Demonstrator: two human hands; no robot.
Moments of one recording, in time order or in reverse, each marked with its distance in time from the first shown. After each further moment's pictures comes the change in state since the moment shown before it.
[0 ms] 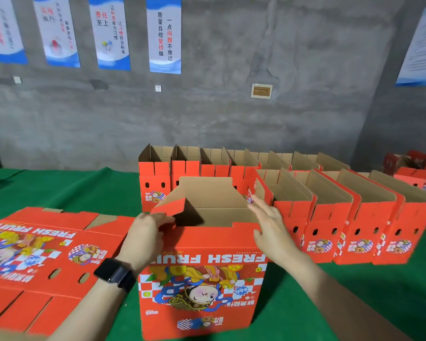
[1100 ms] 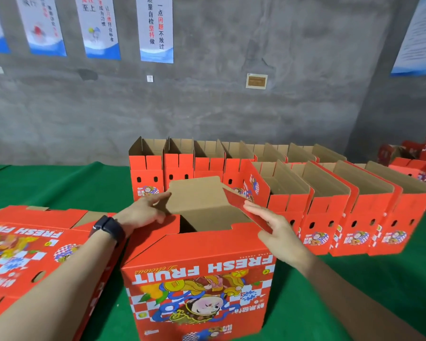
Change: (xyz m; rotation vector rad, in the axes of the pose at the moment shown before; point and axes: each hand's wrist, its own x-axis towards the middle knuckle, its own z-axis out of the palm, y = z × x) left_hand 0.065 -0.005 -0.001 -0.587 -0.428 -0.279; right_hand -0.009 0.018 -0.006 0.568 -0.093 0.036
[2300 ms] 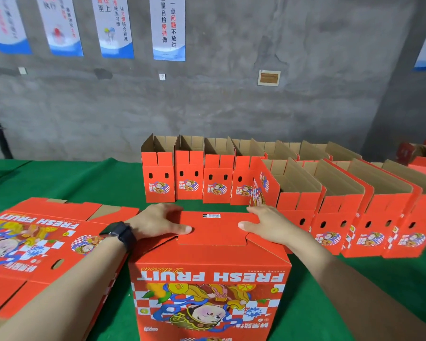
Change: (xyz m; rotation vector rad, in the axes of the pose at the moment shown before) left_hand -0.017 -0.015 0.006 0.492 -0.105 0.081; right_hand 0.041 -0.006 0.014 -0.561 -0.284 0.265
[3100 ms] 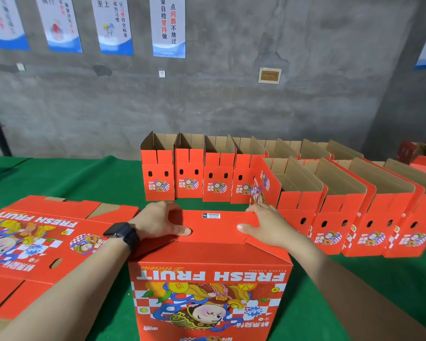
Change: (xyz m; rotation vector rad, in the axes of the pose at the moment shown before) left_hand 0.008 -0.001 0.008 0.133 0.153 0.020; right_hand -0.001 -0.003 0.007 -0.043 0.082 -0.013
